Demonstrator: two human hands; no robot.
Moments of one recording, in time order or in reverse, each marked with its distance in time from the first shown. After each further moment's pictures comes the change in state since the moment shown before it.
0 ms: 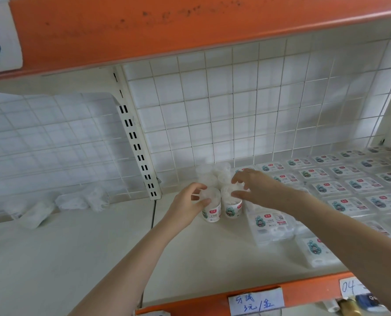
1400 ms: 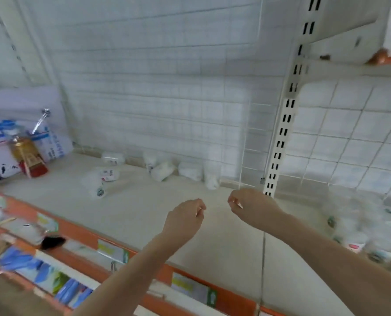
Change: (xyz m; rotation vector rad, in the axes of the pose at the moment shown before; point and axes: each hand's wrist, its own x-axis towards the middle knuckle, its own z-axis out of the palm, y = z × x) left_hand -0.132 -0.136 -0.187 0.506 0.299 -0.347; right_hand 0.095 -0.258 0.107 -0.075 -0.068 -0.311
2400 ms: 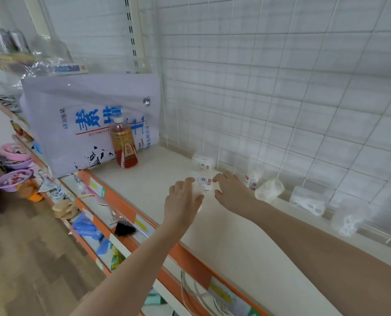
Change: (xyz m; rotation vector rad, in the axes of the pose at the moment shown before) left_hand 0.038 -0.264 -0.132 0.050 0.363 -0.343; right_hand 0.224 -0.275 0.106 0.013 -0.049 -0.334
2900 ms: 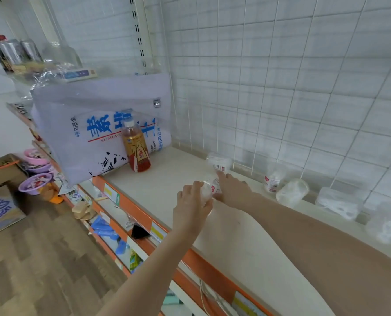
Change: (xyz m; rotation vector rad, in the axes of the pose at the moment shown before) left_hand 0.006 -0.014 -0.011 -0.005 -0.034 -0.052; right_hand 0.058 -0.012 0.037 0.024 -0.115 0.094
